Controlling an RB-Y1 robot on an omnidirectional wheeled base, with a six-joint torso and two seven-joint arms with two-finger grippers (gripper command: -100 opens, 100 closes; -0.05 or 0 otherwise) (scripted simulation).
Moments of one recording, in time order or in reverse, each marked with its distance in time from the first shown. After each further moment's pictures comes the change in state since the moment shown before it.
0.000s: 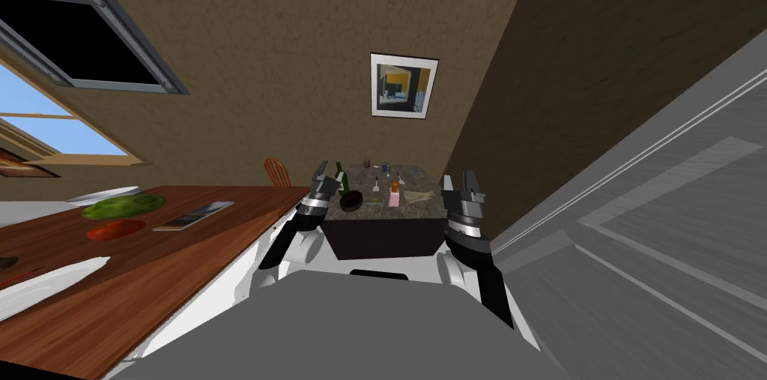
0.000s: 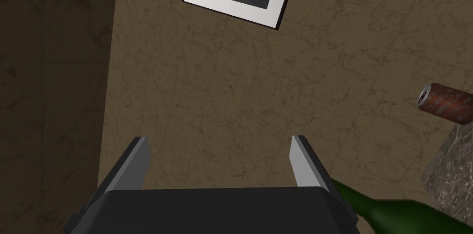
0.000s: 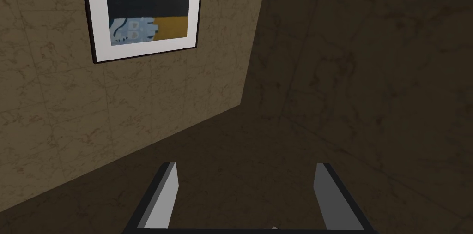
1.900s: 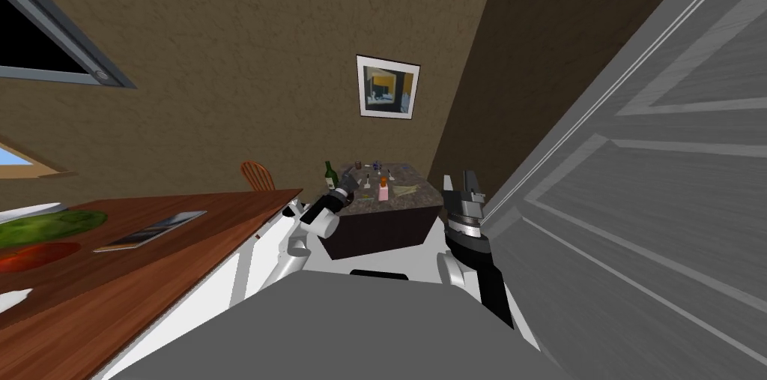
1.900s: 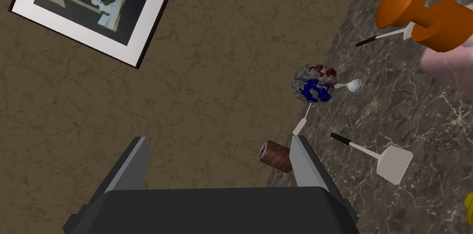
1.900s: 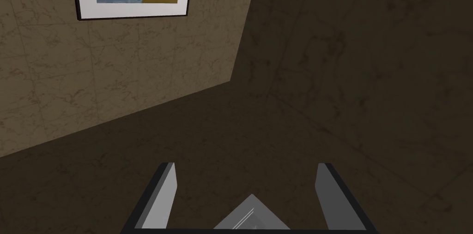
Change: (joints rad) left arm -0.254 0.038 -0.070 0.136 0.062 0.504 0.188; right arm 0.000 0.000 0.000 0.000 0.000 0.000 0.000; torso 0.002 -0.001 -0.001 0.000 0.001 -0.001
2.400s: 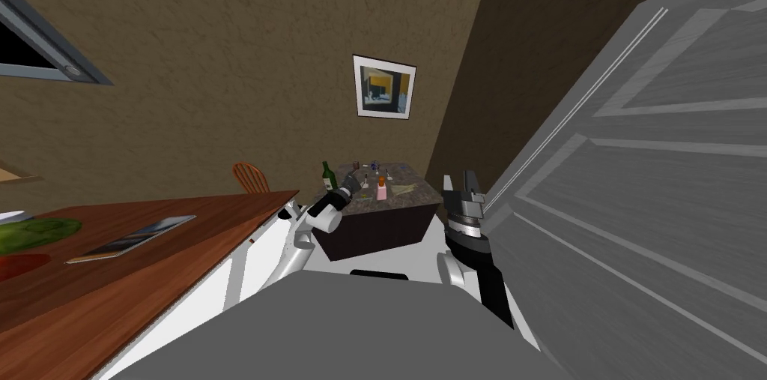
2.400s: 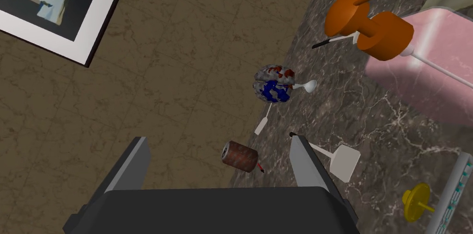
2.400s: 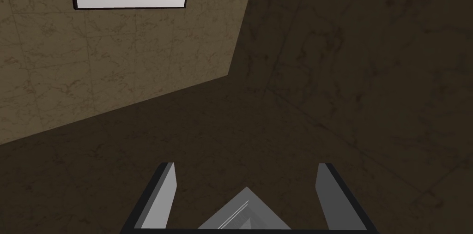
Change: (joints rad) left arm -0.057 0.005 -0.004 0.050 0.017 0.133 0.050; right arm 0.000 0.000 0.000 0.000 0.000 0.000 0.000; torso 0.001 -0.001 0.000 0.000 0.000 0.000
